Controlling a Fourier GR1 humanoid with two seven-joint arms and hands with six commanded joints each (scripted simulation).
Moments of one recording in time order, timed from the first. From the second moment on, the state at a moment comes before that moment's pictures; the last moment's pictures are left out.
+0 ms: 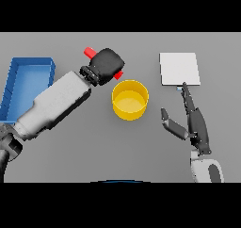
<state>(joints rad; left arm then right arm) -1.02 0.30 -0.81 -0.92 -0.85 -0.21 0.05 0.10 -0.05 0.13 -1.72 0.23 -0.03 -0.10</state>
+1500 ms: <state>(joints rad) -1.49 0.23 -1.39 -0.70 -1.13 -0.27 -0.13 0.11 -0.05 0.11 -1.73 0.25 -0.06 -0.10</state>
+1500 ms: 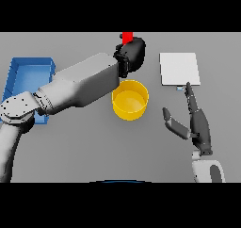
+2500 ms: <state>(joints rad) -1.53 0.58 -0.64 -0.14 -0.20 0.01 0.09 0.09 -0.04 0.13 -1.69 0.22 -0.03 -0.15</state>
